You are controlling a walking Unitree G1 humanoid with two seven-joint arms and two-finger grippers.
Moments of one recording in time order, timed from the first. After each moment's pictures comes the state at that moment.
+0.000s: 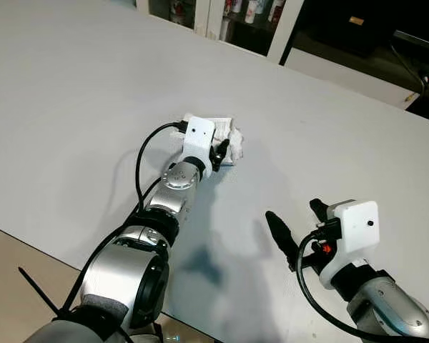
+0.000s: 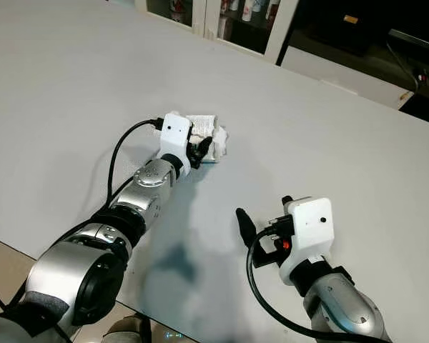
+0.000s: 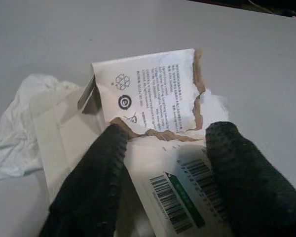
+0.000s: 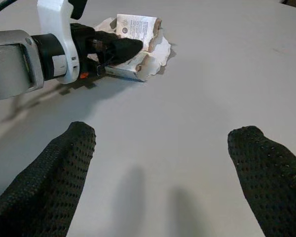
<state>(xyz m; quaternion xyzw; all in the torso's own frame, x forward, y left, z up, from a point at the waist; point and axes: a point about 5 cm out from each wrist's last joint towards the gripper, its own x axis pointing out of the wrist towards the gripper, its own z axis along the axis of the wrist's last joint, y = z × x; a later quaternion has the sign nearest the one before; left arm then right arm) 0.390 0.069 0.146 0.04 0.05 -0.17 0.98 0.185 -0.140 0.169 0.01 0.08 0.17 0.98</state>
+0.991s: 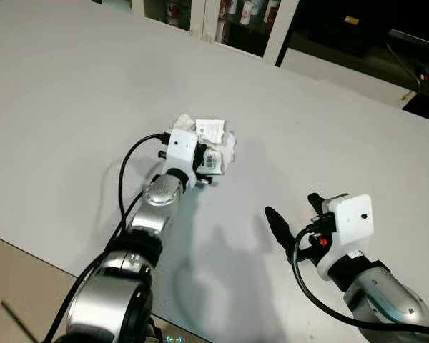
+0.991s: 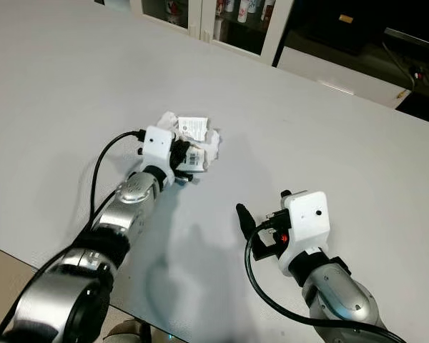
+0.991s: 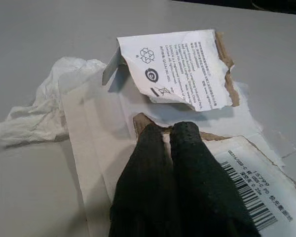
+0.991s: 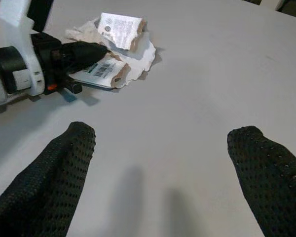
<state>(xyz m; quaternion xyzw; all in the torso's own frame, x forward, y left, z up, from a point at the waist) 0.372 0.101 0.123 0.05 0.03 -0.16 0.98 0.198 -0.141 0.165 -0.01 0.07 0.17 0.98</state>
